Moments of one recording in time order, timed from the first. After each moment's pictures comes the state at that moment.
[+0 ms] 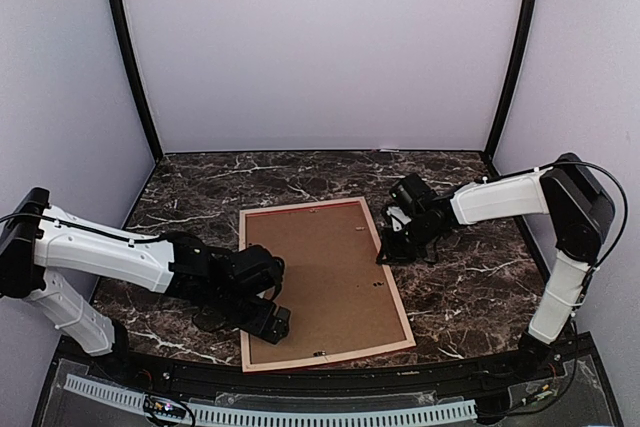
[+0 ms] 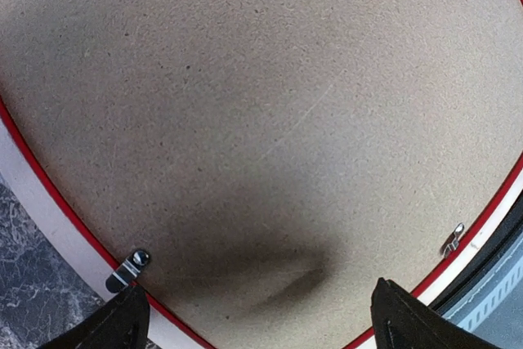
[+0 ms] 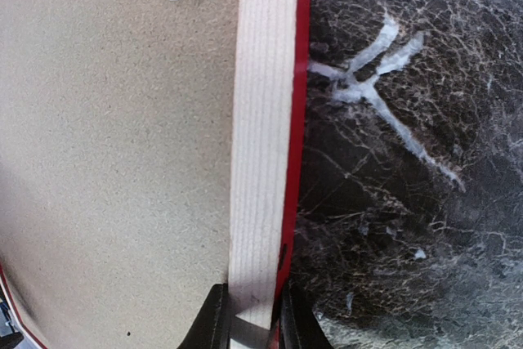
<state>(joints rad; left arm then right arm) -1.18 1.48 0.85 -0.60 -0.07 -0.77 0.66 1.79 1.03 -0.39 -0.21 0.50</state>
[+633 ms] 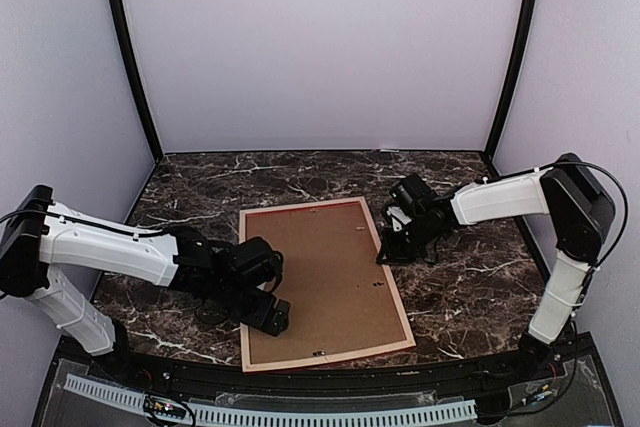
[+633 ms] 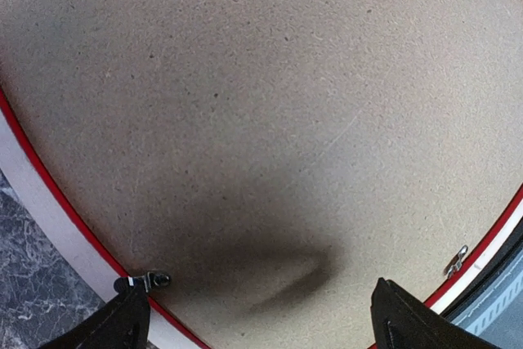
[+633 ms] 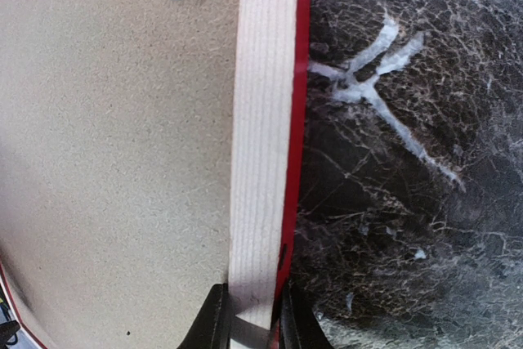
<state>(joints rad) -1.13 1.50 0.86 -0.60 -0.06 -0.74 0.66 1.79 1.03 -0.38 -0.21 0.50</state>
